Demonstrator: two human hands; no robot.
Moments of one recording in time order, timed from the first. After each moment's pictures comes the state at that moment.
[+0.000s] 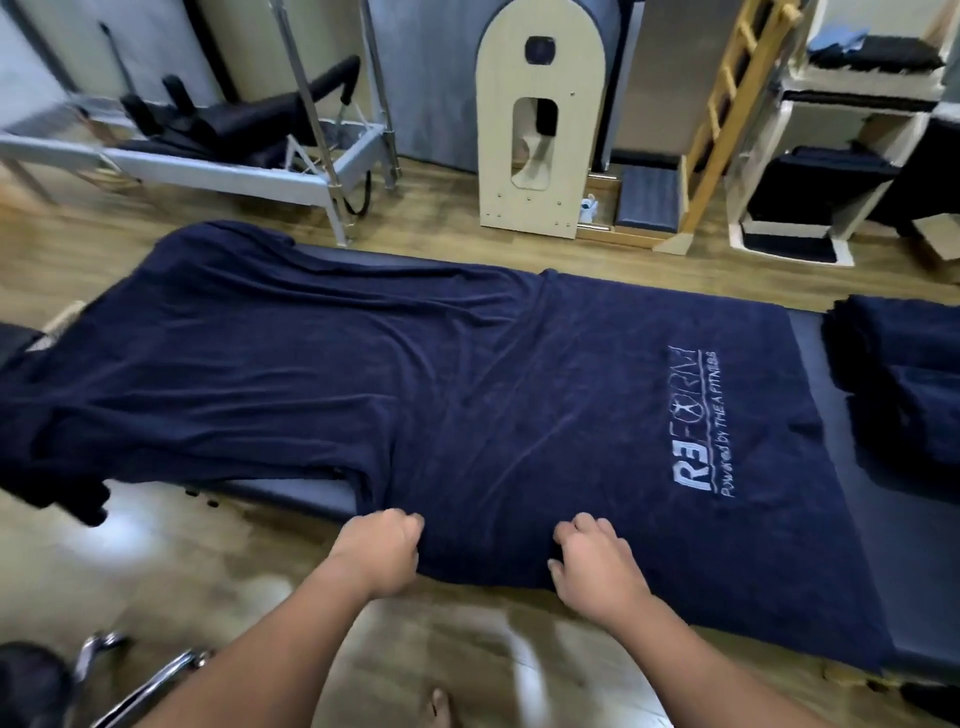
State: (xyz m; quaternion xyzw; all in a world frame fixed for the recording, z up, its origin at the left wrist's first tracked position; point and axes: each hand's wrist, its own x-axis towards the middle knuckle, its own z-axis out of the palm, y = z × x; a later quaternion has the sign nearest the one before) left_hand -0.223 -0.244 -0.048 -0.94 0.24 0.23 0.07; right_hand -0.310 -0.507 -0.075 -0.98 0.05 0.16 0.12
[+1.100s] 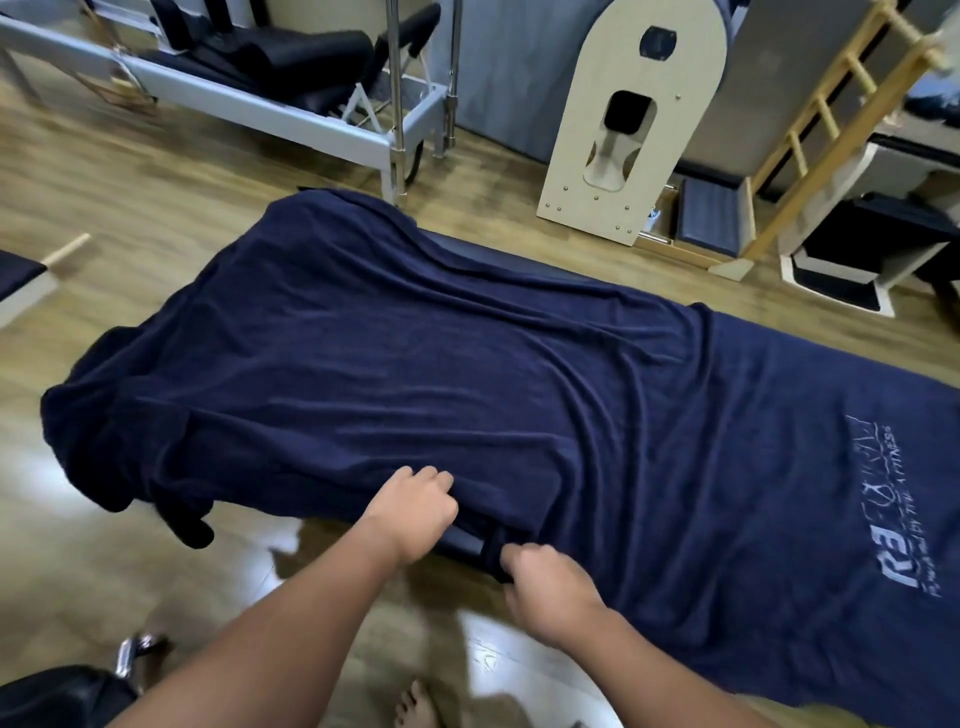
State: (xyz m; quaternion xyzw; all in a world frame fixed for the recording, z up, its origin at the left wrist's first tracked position) left_hand -0.048 -0.018 -0.062 -0.90 0.39 0.15 0.13; right_hand -0.150 -0.199 -0.065 -0.96 -0.02 0.27 0.11
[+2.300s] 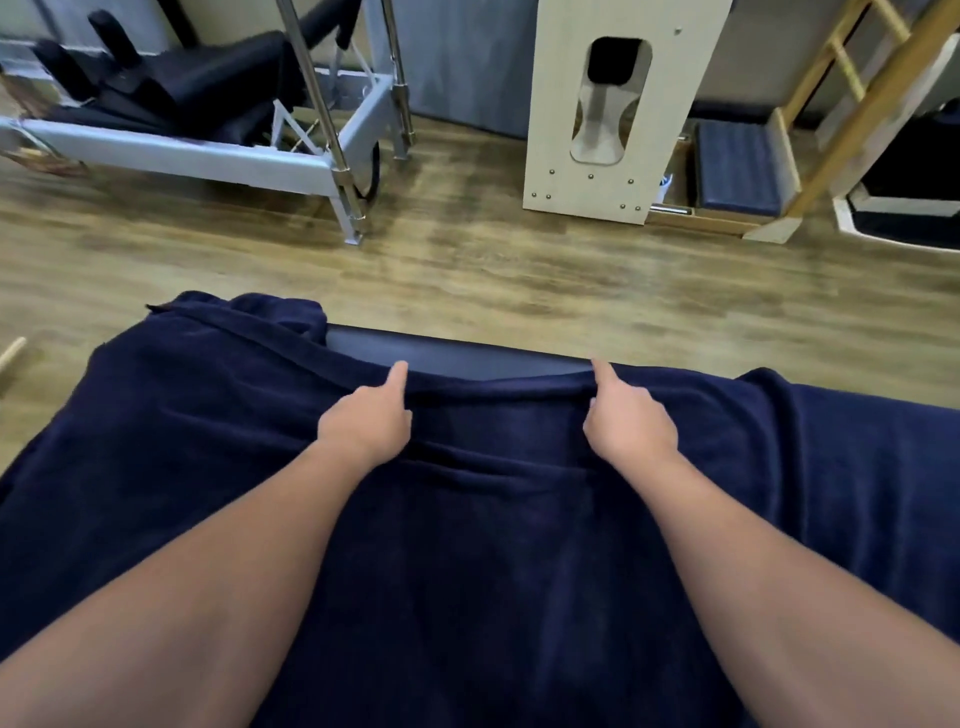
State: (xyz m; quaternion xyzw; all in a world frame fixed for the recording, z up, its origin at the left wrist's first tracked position) left_hand 0.336 -0.142 -0.067 -0.98 0.09 0.20 -0.03; right_hand 0.255 -0.411 -0.076 -0.94 0.25 0.12 0.18
